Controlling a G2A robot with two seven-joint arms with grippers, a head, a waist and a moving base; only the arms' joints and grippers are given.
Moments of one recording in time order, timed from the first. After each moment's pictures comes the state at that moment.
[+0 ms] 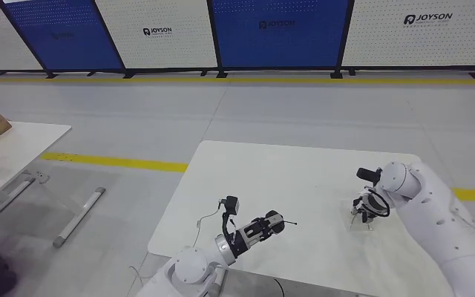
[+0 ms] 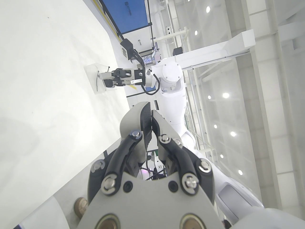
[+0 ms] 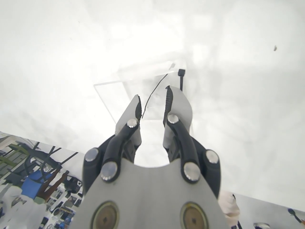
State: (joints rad) left arm 1.67 -1.15 -1.16 -1.87 -0.23 -0.18 -0.38; right arm -0.60 -1.18 0.80 -0.87 -0.59 0.34 1.39
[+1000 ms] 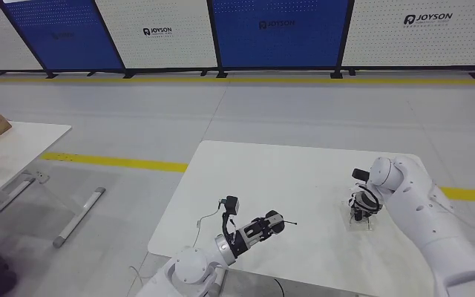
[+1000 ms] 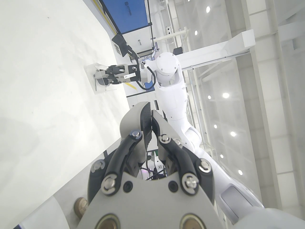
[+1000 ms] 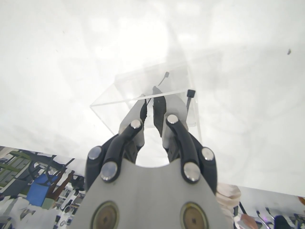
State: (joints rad) left arm 1.67 -1.15 -1.16 -1.87 -0.23 -0.18 -0.38; right arm -0.51 -1.30 0.76 -0.64 -0.64 0.34 1.39
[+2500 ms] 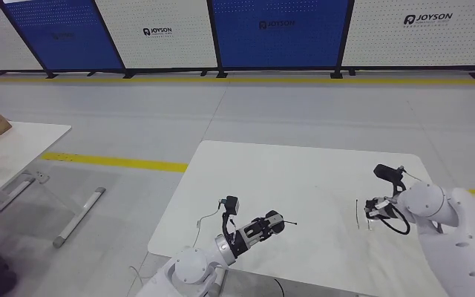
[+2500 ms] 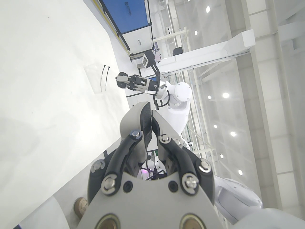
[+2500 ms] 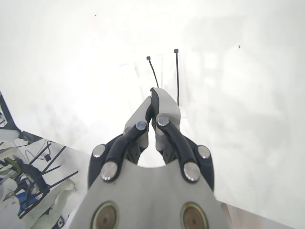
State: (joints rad) left arm 1.67 -1.15 -1.16 -1.87 -0.23 -0.18 -0.38; right arm -1.02 -1.11 1.28 -1.49 -0.80 0.34 1.39
